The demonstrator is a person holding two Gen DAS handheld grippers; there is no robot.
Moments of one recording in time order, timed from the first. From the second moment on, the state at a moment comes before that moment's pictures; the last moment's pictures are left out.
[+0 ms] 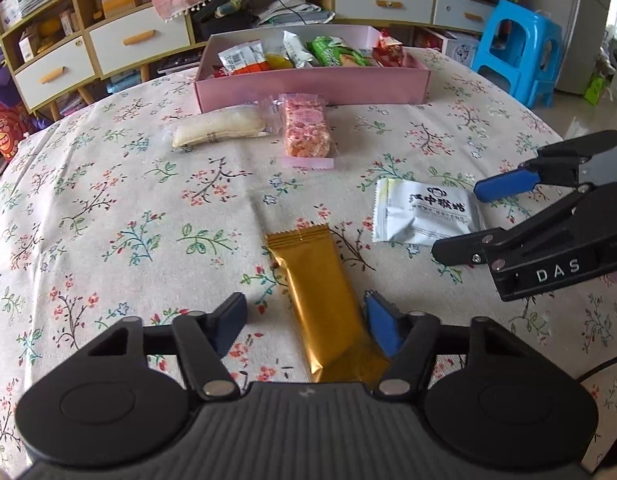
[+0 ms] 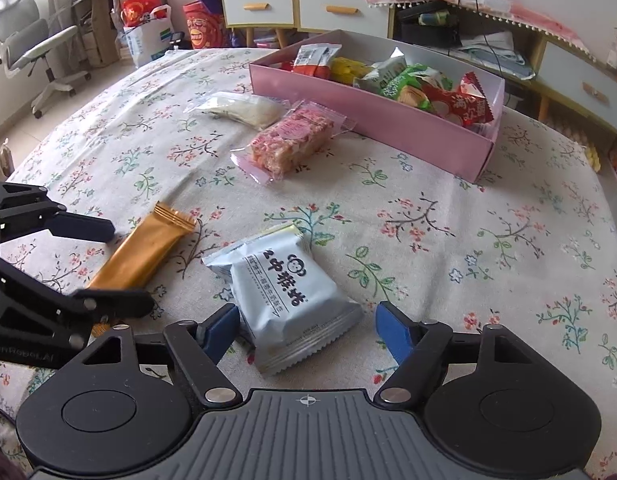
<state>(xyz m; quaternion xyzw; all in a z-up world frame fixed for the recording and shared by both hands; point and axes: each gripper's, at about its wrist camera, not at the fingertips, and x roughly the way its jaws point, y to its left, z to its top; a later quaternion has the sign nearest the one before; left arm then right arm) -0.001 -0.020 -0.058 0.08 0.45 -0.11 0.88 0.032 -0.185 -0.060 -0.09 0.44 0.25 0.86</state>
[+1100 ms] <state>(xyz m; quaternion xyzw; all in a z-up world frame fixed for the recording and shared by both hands) 0.020 0.002 -0.033 0.01 0.45 -0.10 0.89 0.056 -0.197 -0.039 0.01 0.47 0.23 0.85</state>
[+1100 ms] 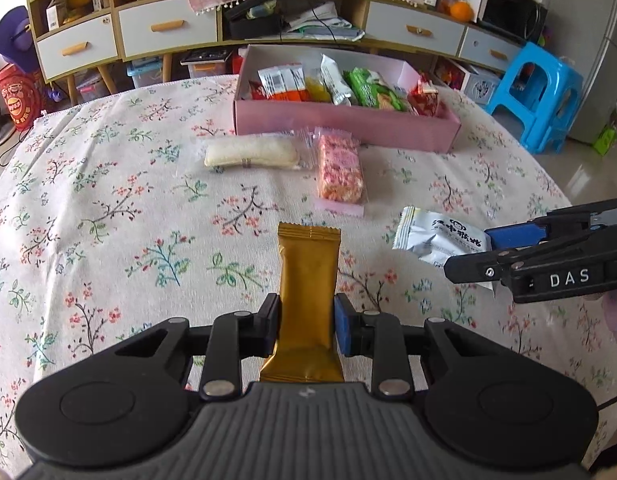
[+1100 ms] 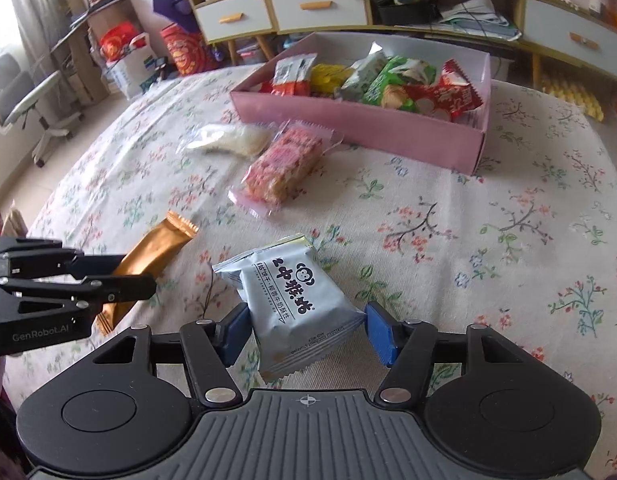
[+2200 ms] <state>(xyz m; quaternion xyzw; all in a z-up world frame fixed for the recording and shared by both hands) 0.122 -0.014 -0.001 -0.11 0.43 -0.06 0.89 0.164 -0.234 -0.004 0.27 0.43 0.12 0.85</state>
